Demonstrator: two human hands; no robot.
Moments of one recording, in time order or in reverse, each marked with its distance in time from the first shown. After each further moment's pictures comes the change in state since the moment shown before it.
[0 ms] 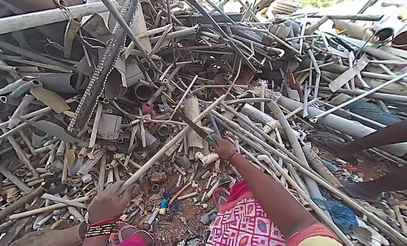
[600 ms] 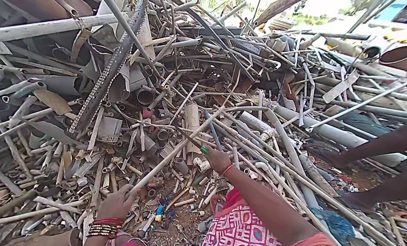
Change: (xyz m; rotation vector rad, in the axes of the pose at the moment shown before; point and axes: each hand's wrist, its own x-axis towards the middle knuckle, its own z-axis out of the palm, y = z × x) left_hand 0.015 0.010 -0.007 -0.055 -0.481 -0.185; right_hand -0.024 -0.040 0.012 -0.306 -0.099 0.017
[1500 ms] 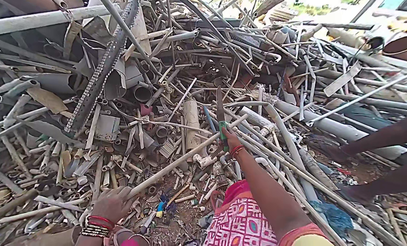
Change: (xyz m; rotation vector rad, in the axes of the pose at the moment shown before) left_hand 0.006 -0.027 0.016 0.265 0.292 0.500; right_hand 0.028 0.042 -0.022 1.607 0.436 0.139
